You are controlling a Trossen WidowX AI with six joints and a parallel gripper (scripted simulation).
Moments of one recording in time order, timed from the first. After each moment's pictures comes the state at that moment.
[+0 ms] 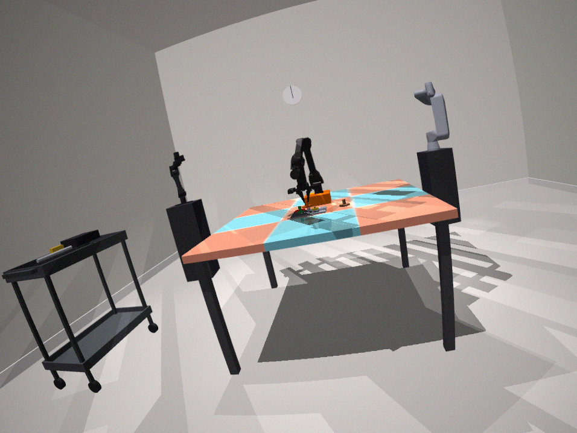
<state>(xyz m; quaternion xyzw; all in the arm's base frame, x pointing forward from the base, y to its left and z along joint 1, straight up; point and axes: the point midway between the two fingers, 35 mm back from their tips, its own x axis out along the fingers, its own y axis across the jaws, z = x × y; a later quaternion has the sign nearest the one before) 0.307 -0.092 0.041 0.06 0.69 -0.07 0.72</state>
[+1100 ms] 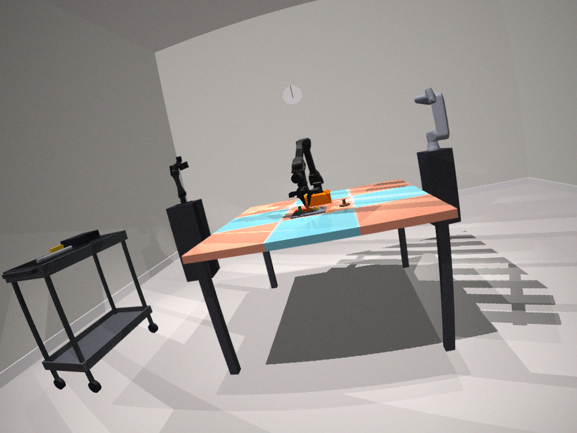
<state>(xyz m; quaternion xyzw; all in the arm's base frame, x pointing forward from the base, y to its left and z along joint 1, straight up) 0.308 -0.091 0.017 0.10 0.69 -0.10 0.71</state>
